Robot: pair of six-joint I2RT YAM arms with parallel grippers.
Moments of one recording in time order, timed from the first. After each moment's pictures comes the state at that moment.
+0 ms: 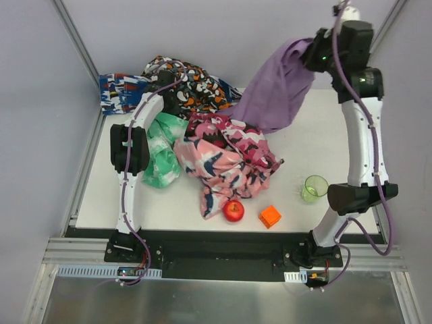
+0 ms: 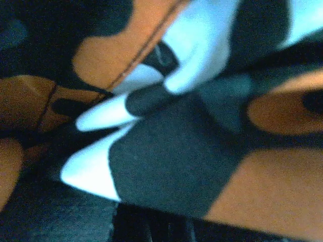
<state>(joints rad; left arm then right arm) -0.17 2.35 2.13 -0.78 -0.10 -0.50 0.18 1.75 2.25 -0.82 -0.13 0.27</state>
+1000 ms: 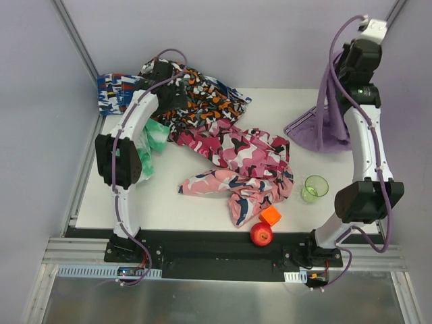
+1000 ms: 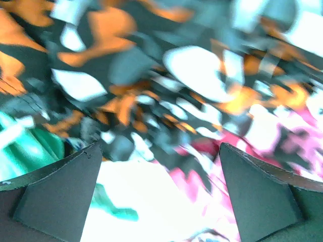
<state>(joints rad) -0.18 2.13 2.02 -0.85 -0.08 -0.38 0.00 1.66 1.95 -0.33 0.39 0.01</state>
